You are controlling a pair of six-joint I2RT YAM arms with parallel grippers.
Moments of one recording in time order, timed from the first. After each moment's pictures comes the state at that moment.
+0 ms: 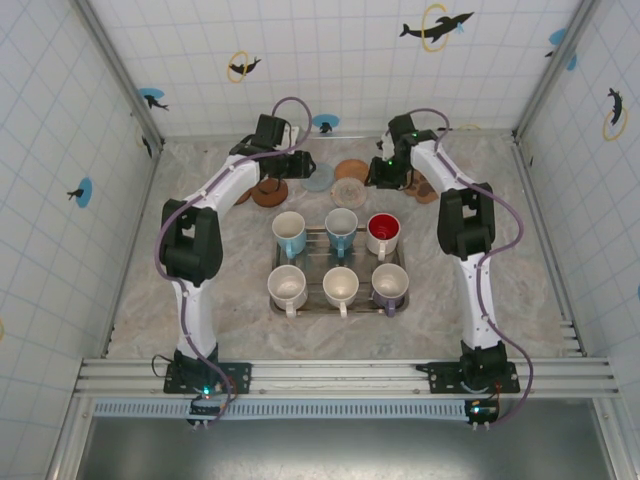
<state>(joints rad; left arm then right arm) -0.36 2.10 1.79 -0.54 0.29 -0.22 0.28 2.45 2.16 -0.93 -0.40 0.27</state>
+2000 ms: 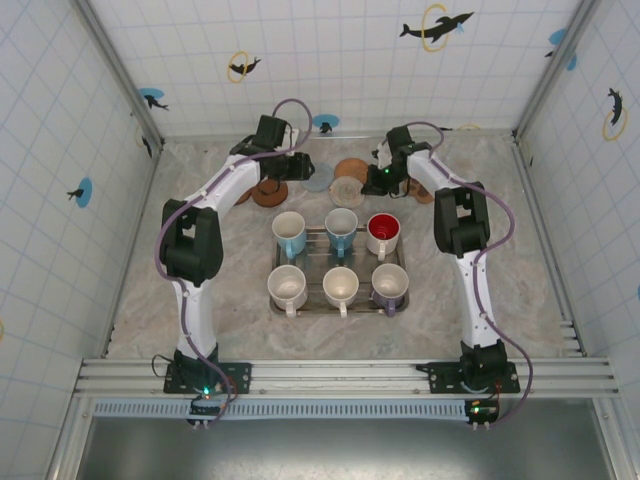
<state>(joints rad) -0.37 2.10 1.78 -0.58 0.26 -0.22 0.28 2.52 2.11 -0.78 -0.56 0.30</state>
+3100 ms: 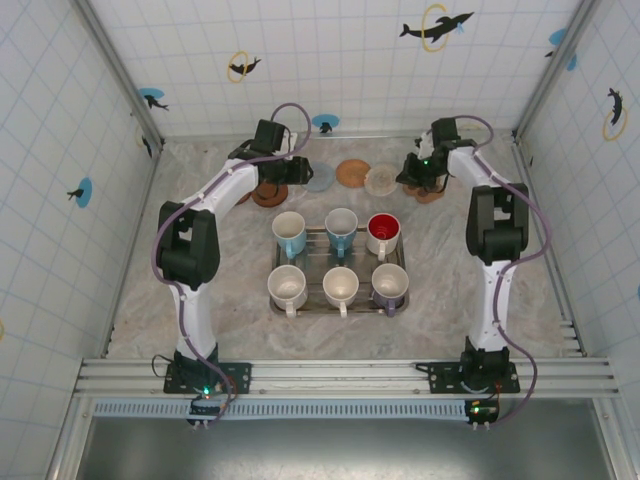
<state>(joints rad) -0.37 2.06 1.71 -0.54 0.27 -0.23 0.11 2.26 1.84 -0.69 -0.54 0.35</state>
